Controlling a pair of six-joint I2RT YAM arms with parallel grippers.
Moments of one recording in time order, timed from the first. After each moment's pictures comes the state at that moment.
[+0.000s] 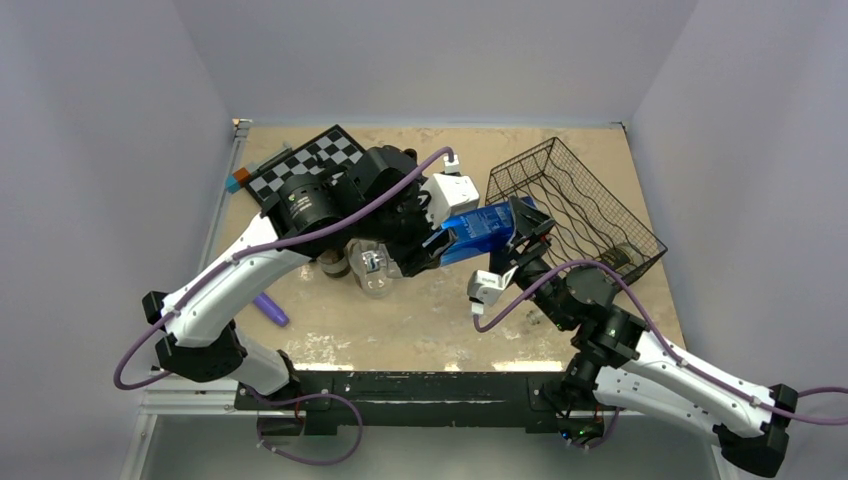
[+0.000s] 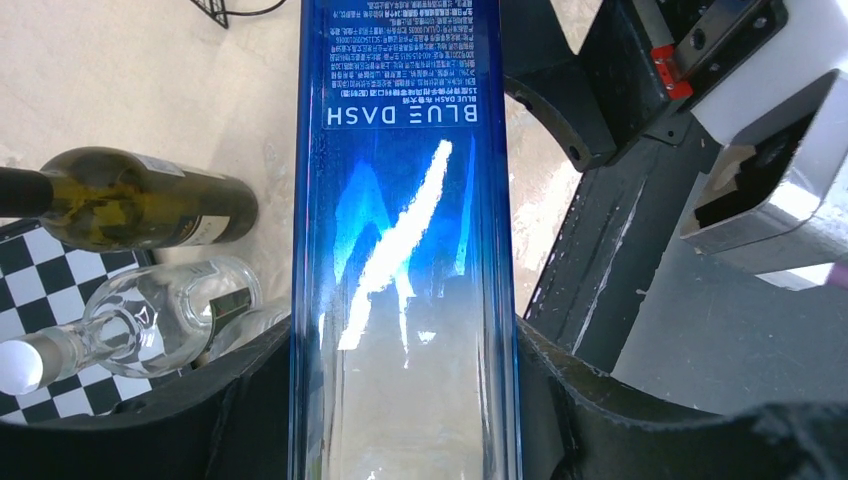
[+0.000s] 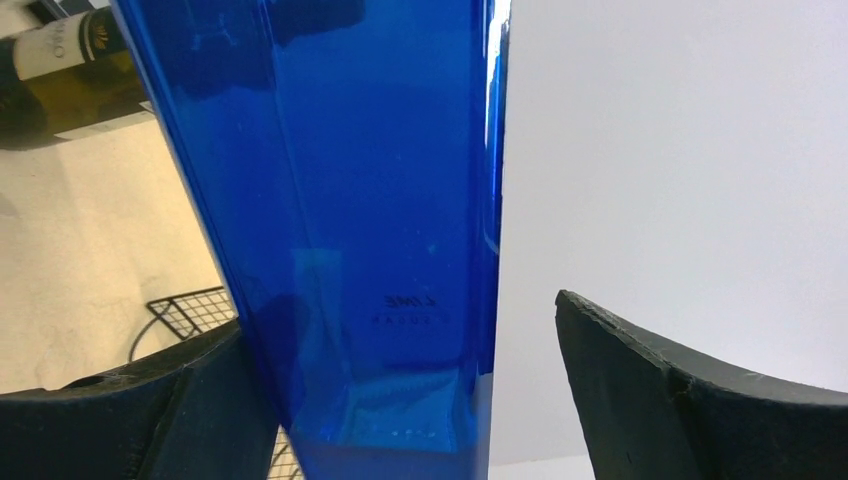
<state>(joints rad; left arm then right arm) -1.02 1.49 1.99 -1.24 0.08 0.11 0.99 0.62 0.62 0.08 0.33 -1.36</state>
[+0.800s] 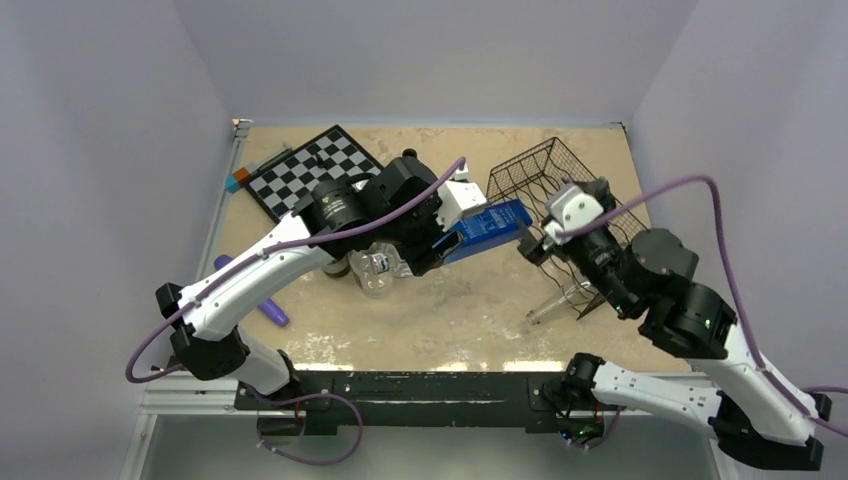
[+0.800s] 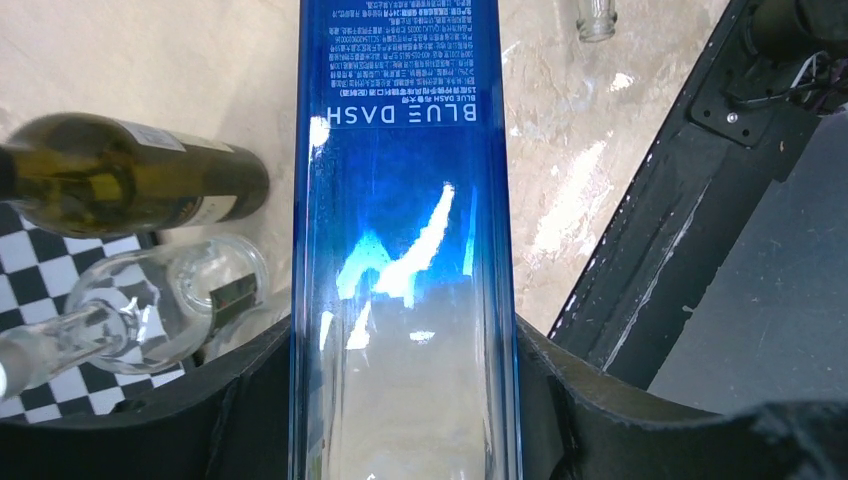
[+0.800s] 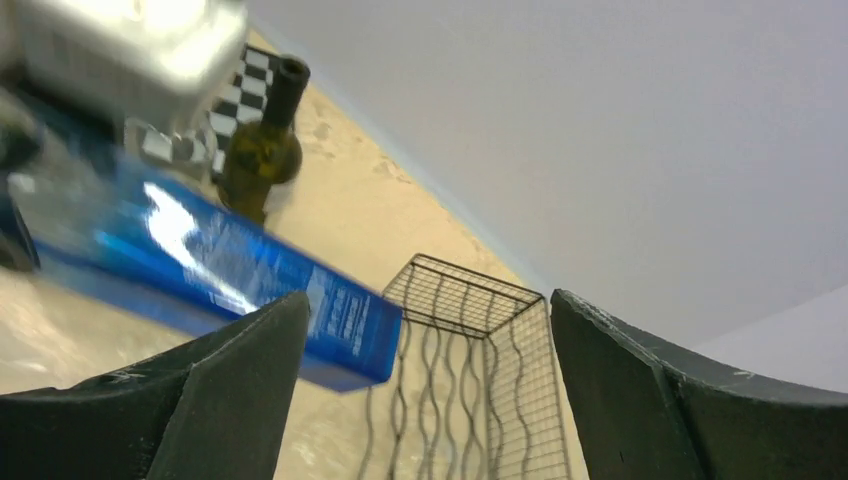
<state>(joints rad) -1.01 1.51 1.85 -1.14 0.01 0.10 0.99 0.70 1.20 -0.54 0.45 -0.54</state>
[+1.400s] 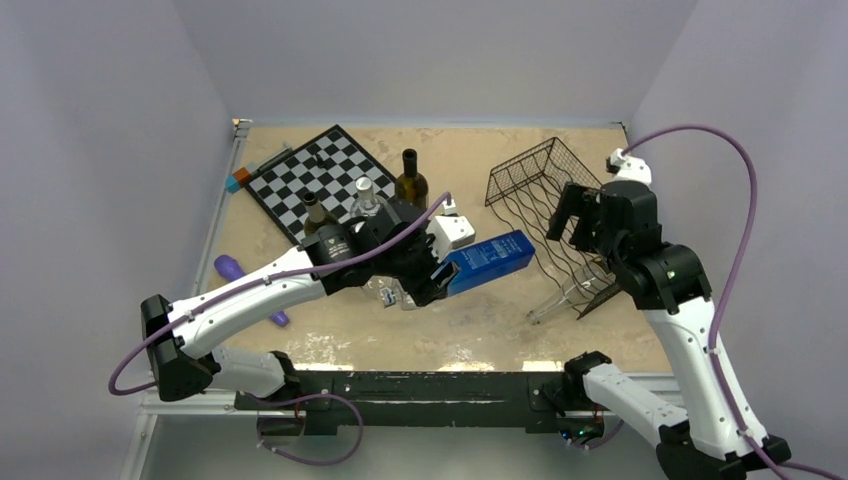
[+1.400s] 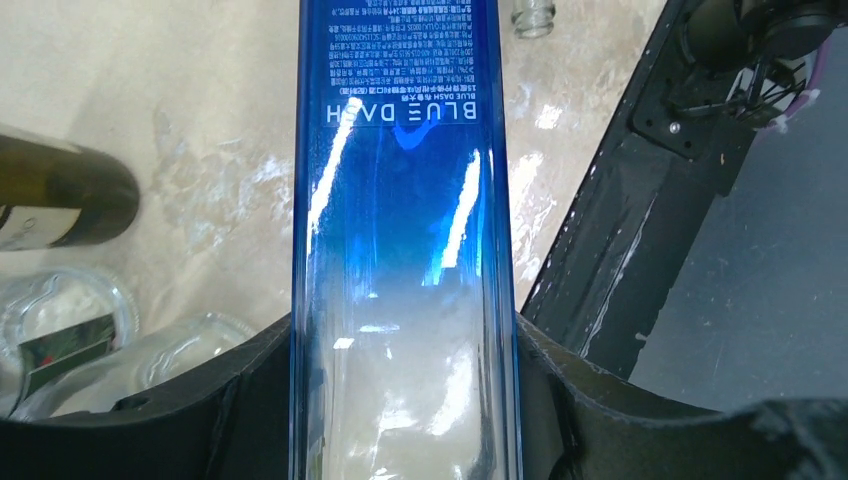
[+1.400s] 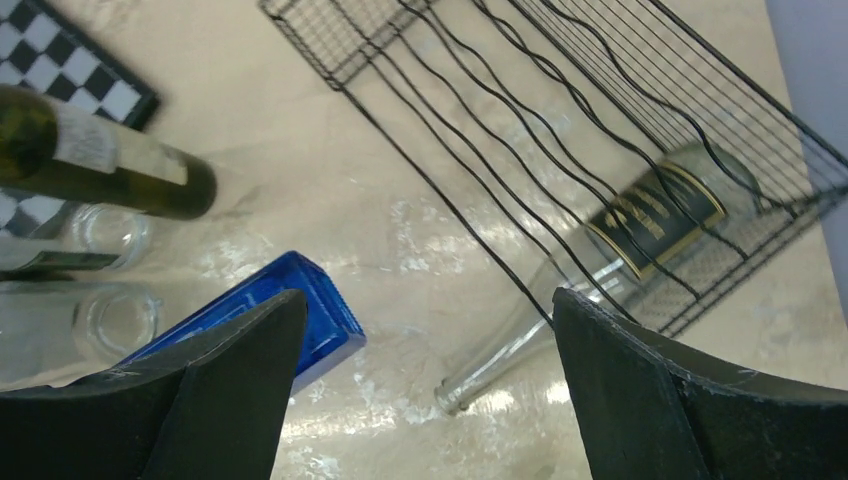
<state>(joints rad) -1.02 1.32 1.34 -0.77 0.11 -0.02 0.37 0.92 1.32 -0.97 0.33 0.41</state>
